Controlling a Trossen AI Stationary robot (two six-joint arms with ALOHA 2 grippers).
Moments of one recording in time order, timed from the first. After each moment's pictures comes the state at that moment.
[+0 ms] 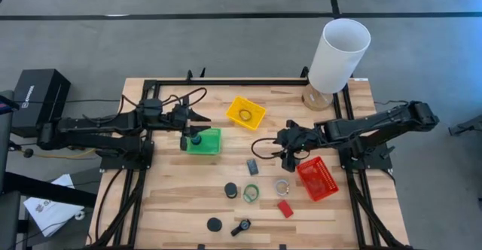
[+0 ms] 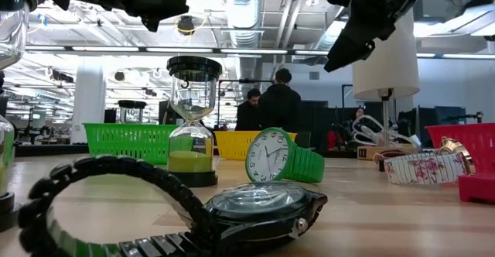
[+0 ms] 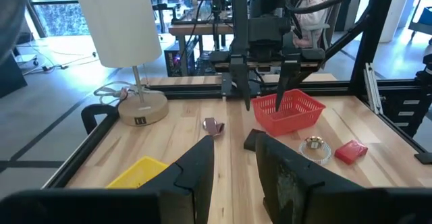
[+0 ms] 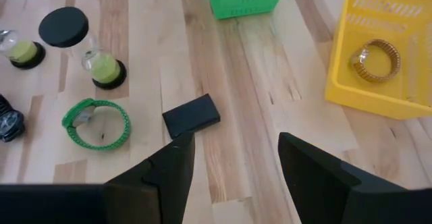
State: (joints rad) left arm 0.19 0.81 0.53 0.16 0.12 0.07; right arm 0.15 1.26 0.85 -0.39 0.18 0.26
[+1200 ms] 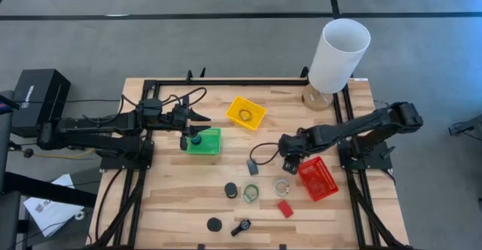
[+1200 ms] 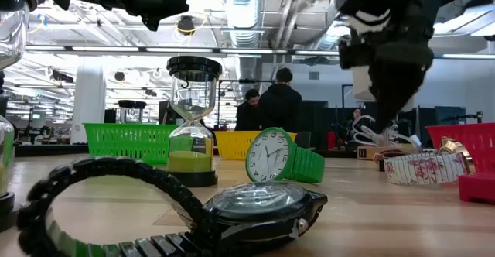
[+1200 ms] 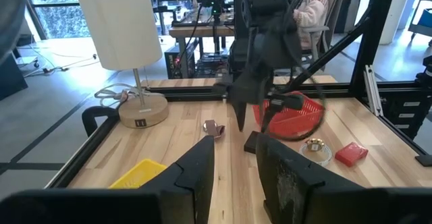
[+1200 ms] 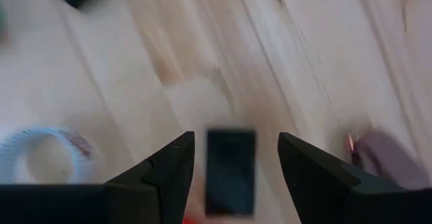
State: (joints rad) left arm 0.19 0.81 0.53 0.17 0.12 0.07; right arm 0.14 1.46 0.84 -0.72 0.15 0.55
